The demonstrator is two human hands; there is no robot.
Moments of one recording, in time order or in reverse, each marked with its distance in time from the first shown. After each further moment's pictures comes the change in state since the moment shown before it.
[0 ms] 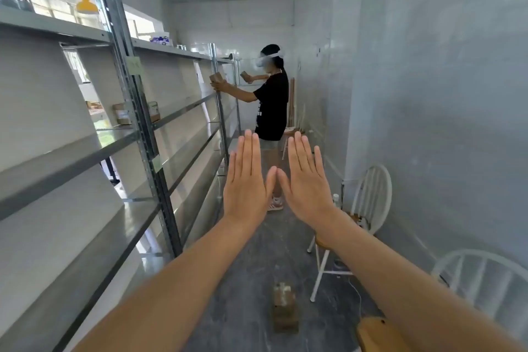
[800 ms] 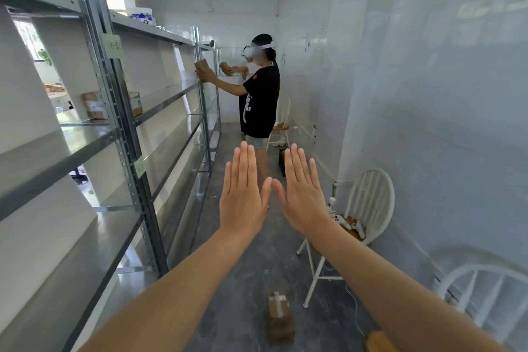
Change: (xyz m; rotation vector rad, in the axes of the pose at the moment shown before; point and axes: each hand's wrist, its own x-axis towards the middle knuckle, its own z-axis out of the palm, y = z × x) left_hand 0.048 -0.132 0.077 -0.052 -0.098 -0.022; right_hand 0.075 -0.049 0.114 -0.064 -0.126 0.052
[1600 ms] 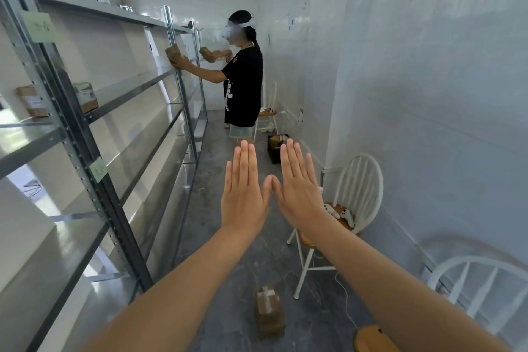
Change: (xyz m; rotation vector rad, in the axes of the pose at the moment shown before) left_hand 0.040 0.046 0.101 -0.065 -0.061 0.026; right_hand 0.026 0.093 0.048 -0.037 -0.012 0.038
